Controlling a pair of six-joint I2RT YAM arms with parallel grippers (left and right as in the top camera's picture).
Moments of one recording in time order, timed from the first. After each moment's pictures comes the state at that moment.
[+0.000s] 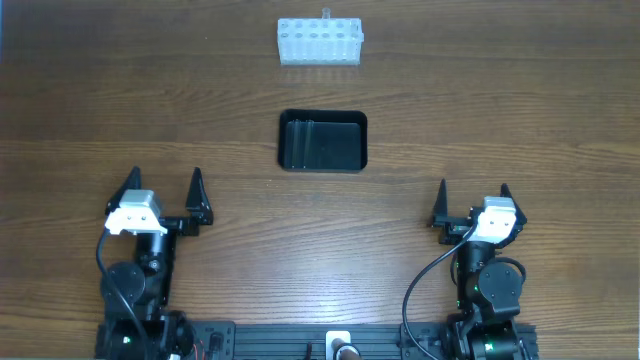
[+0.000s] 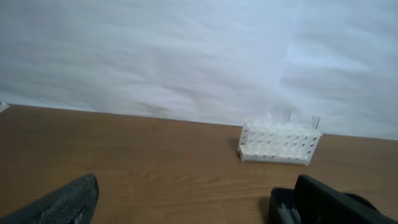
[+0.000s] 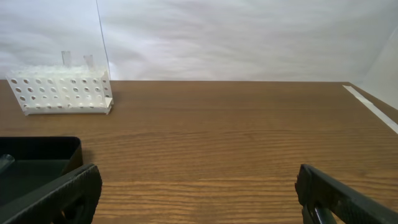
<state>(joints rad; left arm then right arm) -0.07 0.12 0.07 0.09 -0.03 -0.13 0.11 0.01 0.01 -0.05 0.21 -0.03</state>
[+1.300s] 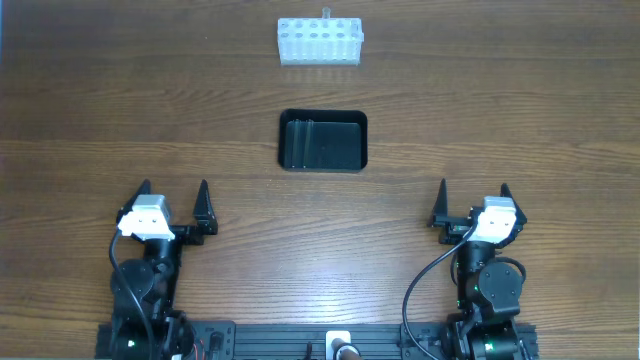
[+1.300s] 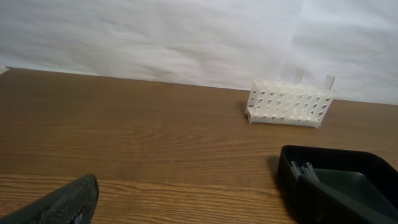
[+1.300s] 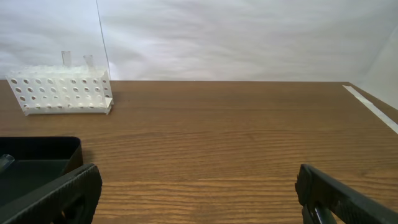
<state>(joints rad) -0.06 0.01 0.01 -0.07 -0.02 -0.12 0.11 0.01 0.01 -0.05 0.21 -0.03</state>
